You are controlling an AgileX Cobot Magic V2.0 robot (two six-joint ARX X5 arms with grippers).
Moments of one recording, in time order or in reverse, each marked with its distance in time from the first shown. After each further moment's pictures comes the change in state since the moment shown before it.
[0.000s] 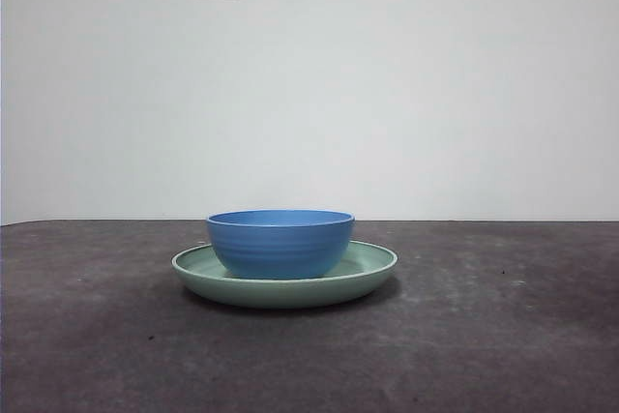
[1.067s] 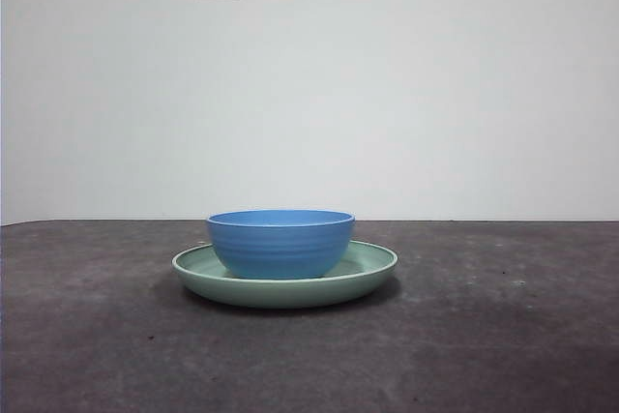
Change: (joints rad) left arm 0.000 0.000 0.000 0.000 0.000 0.000; right arm -0.499 -0.864 -0.851 0.803 0.307 0.010
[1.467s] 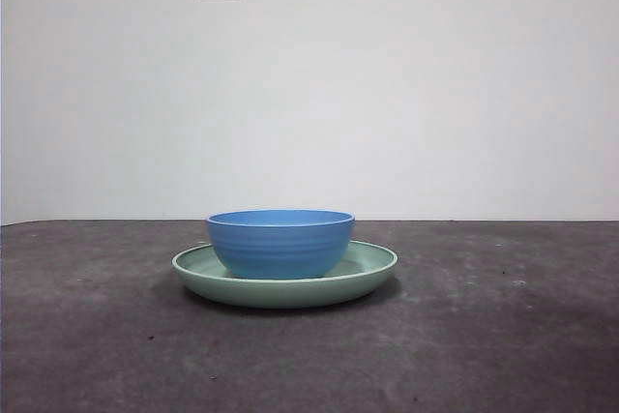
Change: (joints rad) left arm 0.000 0.000 0.000 0.000 0.000 0.000; right arm -0.001 -0.068 -0.161 -0.002 0.033 0.062
